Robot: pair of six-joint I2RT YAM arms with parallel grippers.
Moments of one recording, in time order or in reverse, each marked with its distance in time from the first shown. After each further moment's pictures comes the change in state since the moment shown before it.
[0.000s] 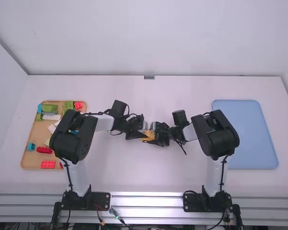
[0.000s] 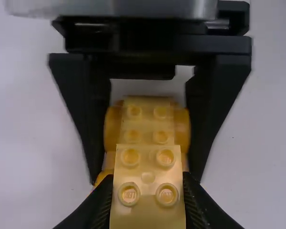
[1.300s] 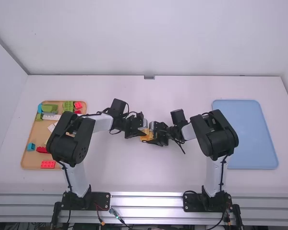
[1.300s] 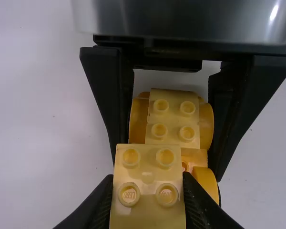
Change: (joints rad) left arm 0.000 -0.044 0.000 -0.023 -0.087 -0.076; right arm 0.014 0.000 0.023 -0.019 0.028 0.018
